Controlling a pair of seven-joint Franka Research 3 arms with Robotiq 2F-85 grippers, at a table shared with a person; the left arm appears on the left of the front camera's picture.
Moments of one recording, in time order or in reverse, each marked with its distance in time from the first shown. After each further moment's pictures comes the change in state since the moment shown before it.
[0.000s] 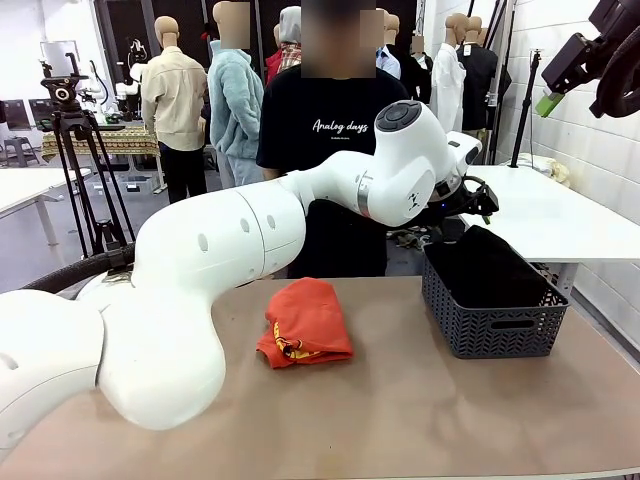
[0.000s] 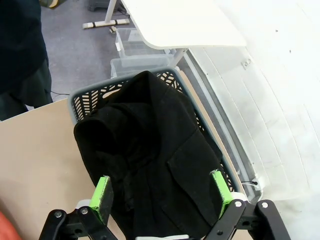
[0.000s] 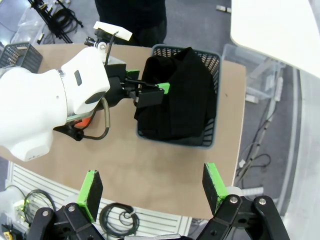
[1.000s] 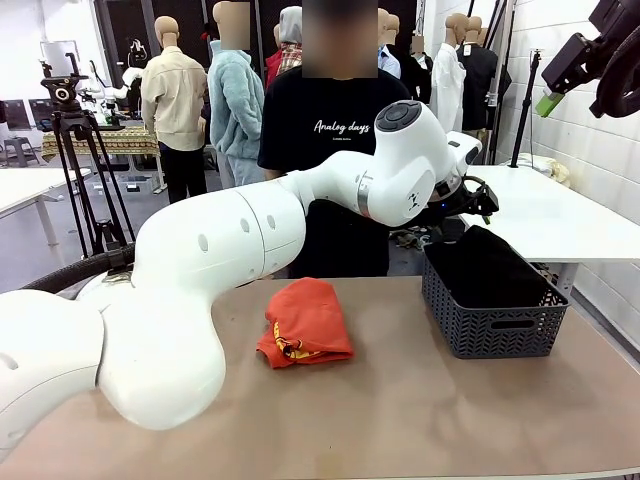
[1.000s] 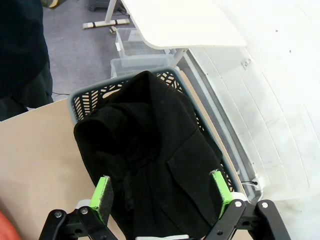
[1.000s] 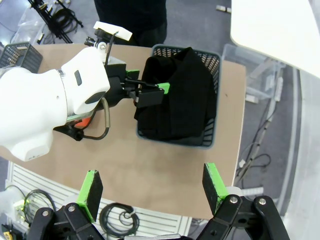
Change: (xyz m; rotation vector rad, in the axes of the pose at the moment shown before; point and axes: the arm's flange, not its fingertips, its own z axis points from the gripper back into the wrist) left arm 0.000 0.000 0.000 0.000 0.000 0.000; right arm 0.000 0.000 0.000 0.000 0.000 0.000
